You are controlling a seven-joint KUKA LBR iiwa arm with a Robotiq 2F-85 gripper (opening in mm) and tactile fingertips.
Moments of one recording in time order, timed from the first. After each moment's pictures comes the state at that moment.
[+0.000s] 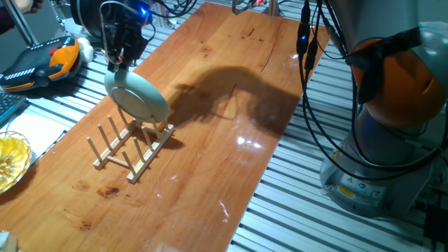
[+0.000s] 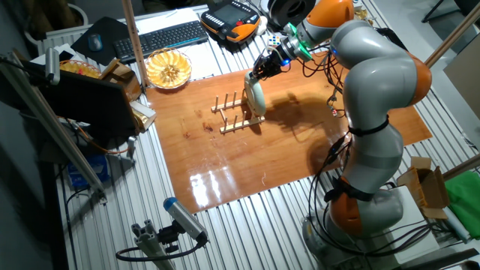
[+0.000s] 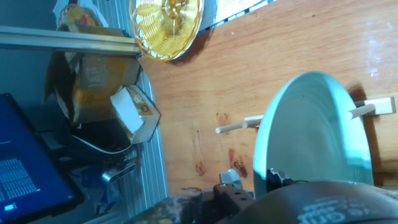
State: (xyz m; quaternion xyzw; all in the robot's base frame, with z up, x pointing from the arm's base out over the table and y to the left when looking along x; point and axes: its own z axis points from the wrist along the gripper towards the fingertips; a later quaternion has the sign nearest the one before) arm 0.626 0.113 0.253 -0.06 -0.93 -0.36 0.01
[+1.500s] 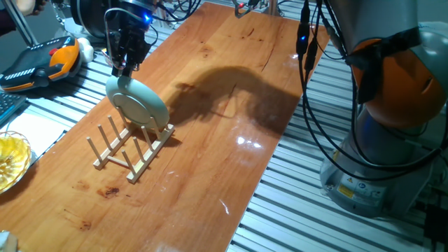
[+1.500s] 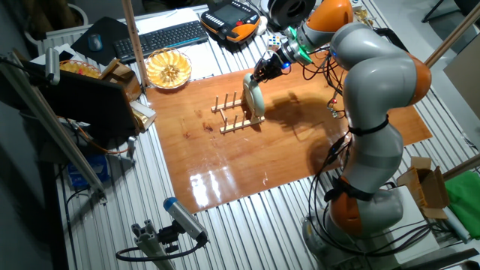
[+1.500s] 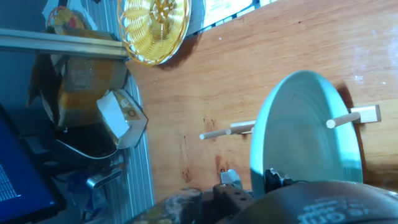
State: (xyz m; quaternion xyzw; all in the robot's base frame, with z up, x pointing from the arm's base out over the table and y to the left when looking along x) arm 0.628 0.106 0.234 -0.06 -0.93 -0.35 0.00
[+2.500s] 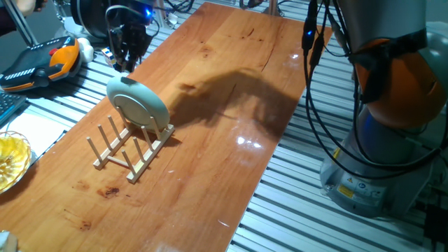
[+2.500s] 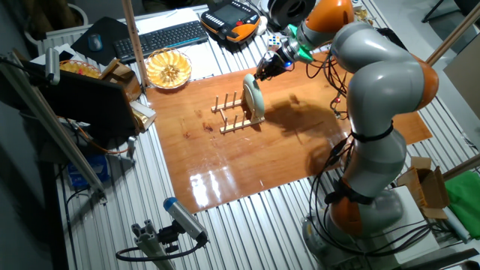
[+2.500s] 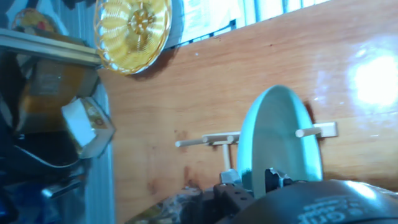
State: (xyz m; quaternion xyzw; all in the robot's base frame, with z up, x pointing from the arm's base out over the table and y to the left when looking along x) arm 0.626 0.087 0.250 -0.04 -0.96 -0.27 -0.04
